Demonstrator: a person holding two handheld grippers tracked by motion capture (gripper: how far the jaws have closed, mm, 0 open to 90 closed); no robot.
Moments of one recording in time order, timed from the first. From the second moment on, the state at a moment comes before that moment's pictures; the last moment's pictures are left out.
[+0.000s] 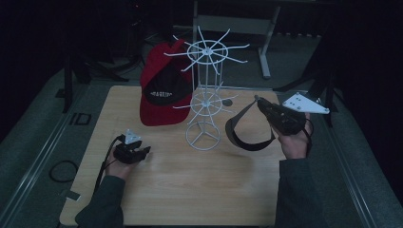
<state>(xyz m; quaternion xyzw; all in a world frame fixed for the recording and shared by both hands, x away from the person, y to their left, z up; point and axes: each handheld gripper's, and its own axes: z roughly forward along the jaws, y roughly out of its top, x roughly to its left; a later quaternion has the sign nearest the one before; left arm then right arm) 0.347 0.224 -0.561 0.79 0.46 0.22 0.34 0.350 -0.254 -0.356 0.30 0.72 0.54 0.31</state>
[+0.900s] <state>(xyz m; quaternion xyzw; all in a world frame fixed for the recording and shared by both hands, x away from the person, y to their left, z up) 0.347 0.224 -0.561 0.79 0.46 0.22 0.34 0.338 -0.252 -0.335 0.27 0.72 0.57 0.29</state>
